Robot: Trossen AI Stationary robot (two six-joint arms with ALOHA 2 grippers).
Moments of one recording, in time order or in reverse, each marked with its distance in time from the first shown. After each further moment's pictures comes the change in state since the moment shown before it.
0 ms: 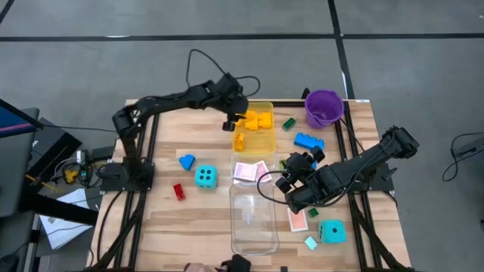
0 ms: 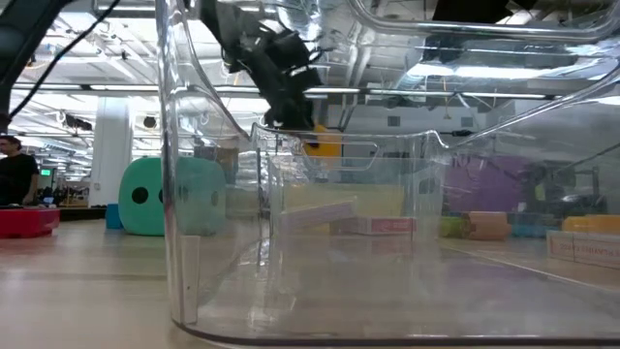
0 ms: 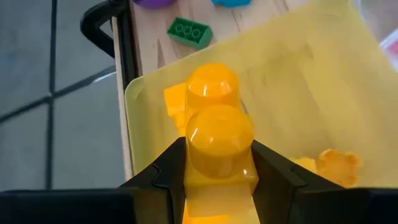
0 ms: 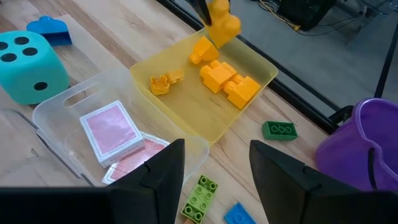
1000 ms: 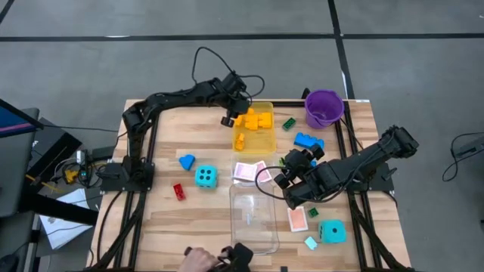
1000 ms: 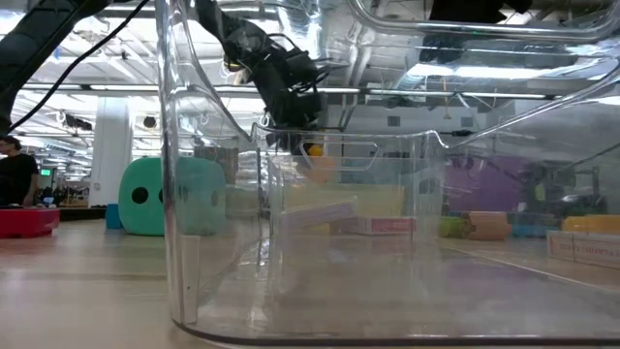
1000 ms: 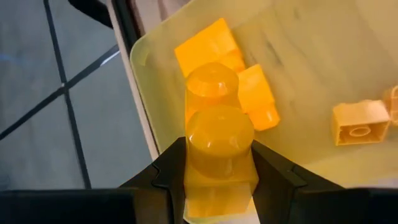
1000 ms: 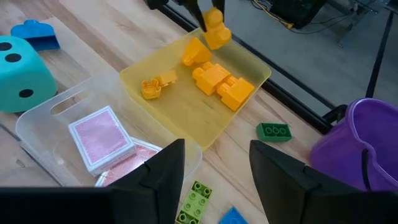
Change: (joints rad) left arm 0.043 0.112 0.103 -0.076 -0.113 0.206; right arm -0.034 0.000 0.000 0.004 0.003 -0.010
